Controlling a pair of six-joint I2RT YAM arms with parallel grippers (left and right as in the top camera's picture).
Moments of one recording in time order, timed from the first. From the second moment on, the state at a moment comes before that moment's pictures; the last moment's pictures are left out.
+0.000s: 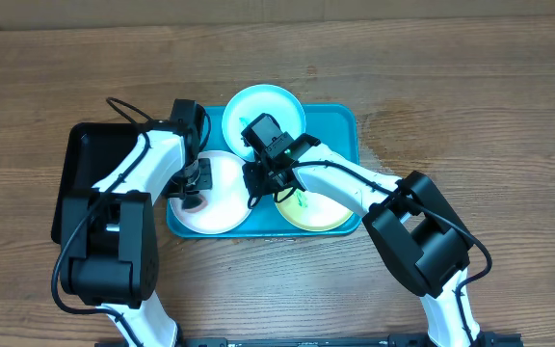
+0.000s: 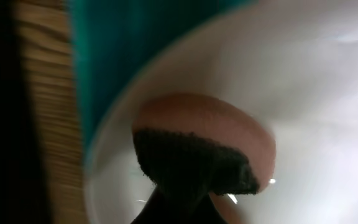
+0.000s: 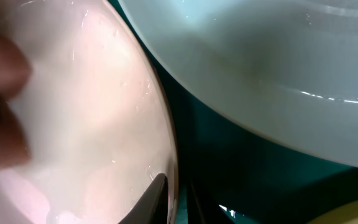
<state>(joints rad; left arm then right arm) -0.10 1.90 1.20 -0.88 -0.19 -0.26 0.73 2.15 1.50 -0.55 -0.21 0.47</state>
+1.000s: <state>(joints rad) -0.09 1.97 1.29 -0.83 0.09 -0.26 0.73 2.15 1.50 -0.55 -0.20 0.47</state>
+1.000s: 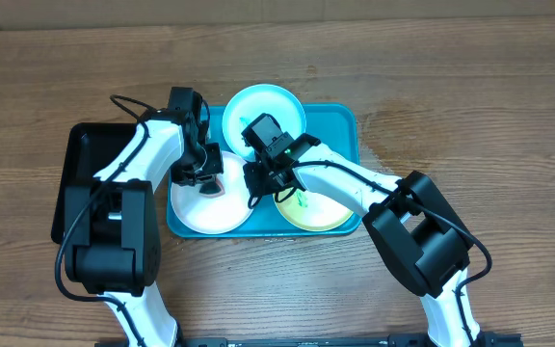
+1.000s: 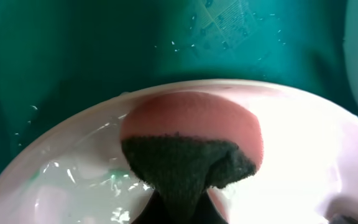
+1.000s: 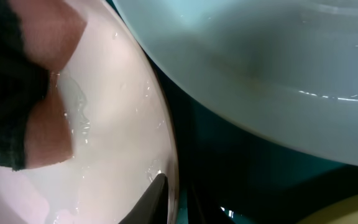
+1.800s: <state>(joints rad) -0.11 1.99 1.34 -1.18 -0.39 -0.37 0.74 2.15 1.50 -0.54 -0.22 0.47</state>
